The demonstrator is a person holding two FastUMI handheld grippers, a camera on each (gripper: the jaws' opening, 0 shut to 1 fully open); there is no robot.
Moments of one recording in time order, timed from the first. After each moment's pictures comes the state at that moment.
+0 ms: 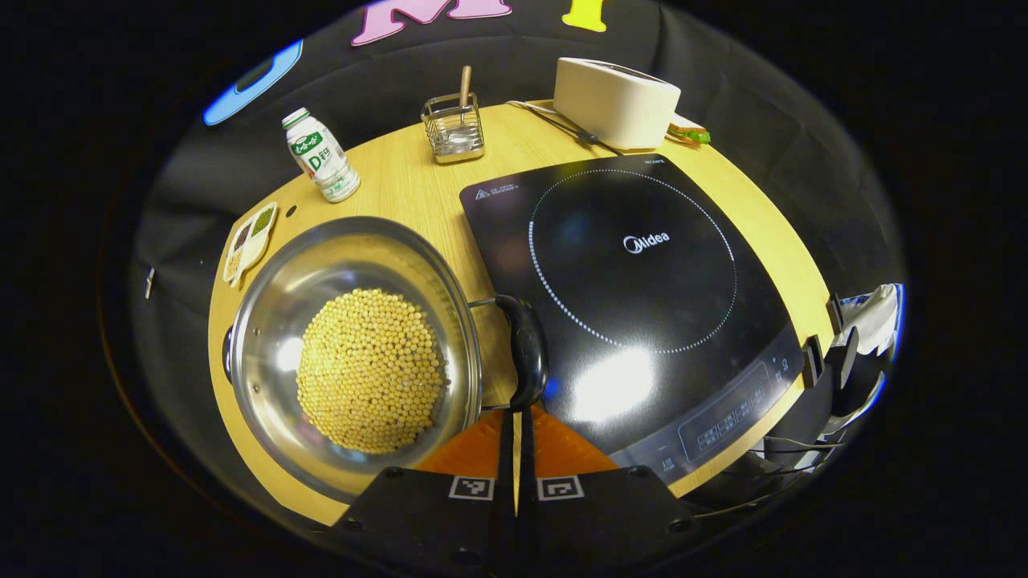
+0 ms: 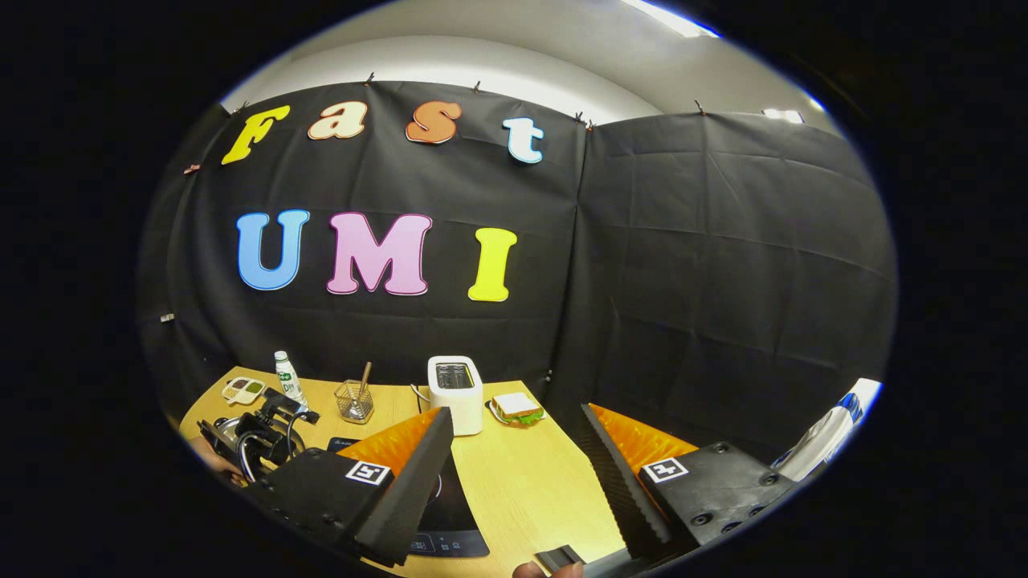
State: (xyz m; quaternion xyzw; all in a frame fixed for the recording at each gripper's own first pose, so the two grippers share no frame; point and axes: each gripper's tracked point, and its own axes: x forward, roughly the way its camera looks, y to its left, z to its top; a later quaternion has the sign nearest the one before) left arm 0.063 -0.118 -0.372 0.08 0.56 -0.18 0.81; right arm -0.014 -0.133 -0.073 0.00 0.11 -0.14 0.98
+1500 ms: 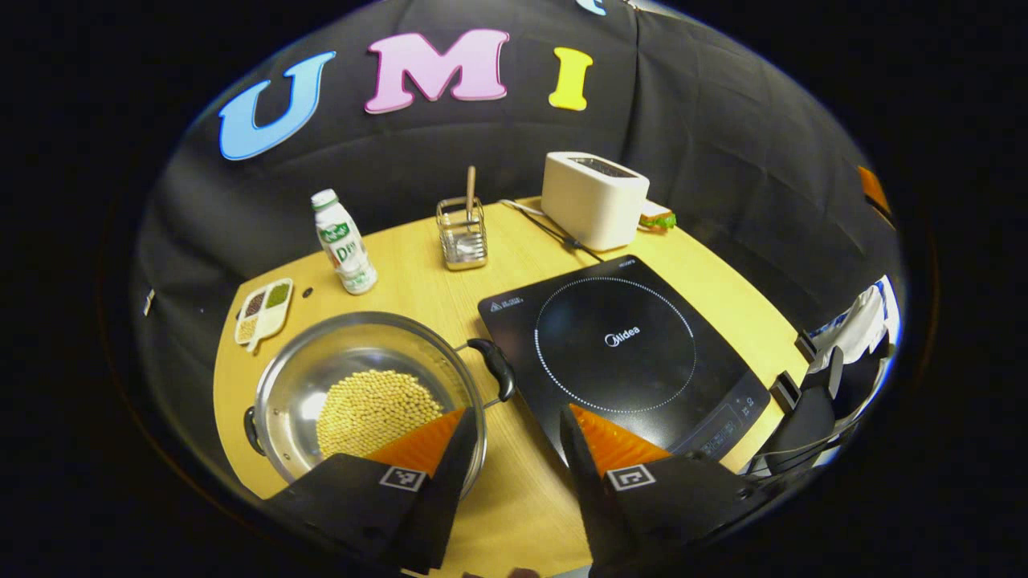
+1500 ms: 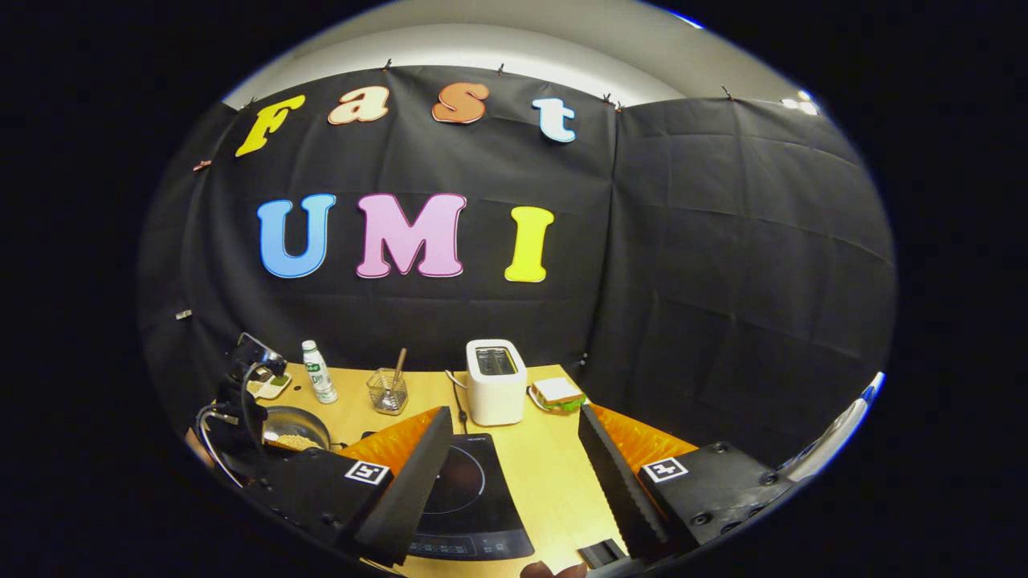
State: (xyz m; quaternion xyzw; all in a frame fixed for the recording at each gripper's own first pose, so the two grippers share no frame) left arm 0.092 -0.093 -0.291 0.04 0.38 -0.22 0.90; right arm 0.026 -0.061 -0.106 0.02 0.15 -0.08 0.99
